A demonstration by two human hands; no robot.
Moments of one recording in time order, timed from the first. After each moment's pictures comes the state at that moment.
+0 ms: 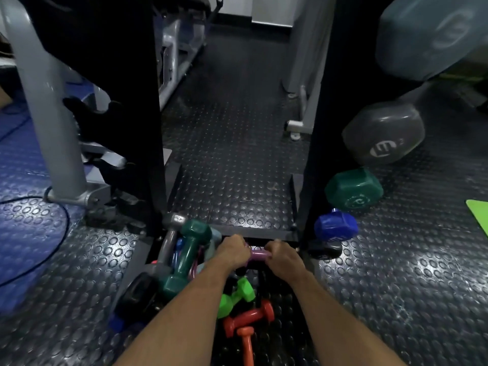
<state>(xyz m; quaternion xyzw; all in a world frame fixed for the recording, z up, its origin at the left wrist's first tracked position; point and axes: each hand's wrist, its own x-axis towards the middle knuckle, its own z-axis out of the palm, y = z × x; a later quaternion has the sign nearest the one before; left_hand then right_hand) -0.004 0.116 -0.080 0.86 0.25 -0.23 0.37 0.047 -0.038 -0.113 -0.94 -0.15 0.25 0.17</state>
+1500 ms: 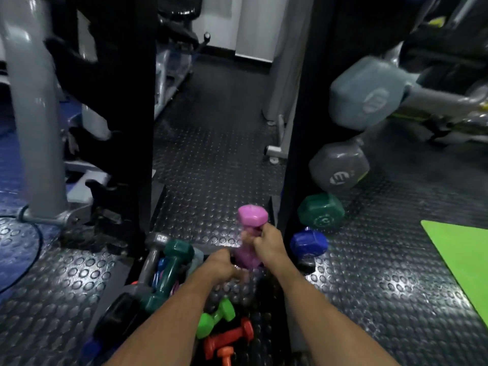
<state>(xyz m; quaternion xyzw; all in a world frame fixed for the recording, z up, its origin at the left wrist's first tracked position) -0.012 0.116 -0.042 0.82 0.17 -0.22 0.50 0.066 -0.017 -0.023 -0.88 -0.05 0.15 0.45</state>
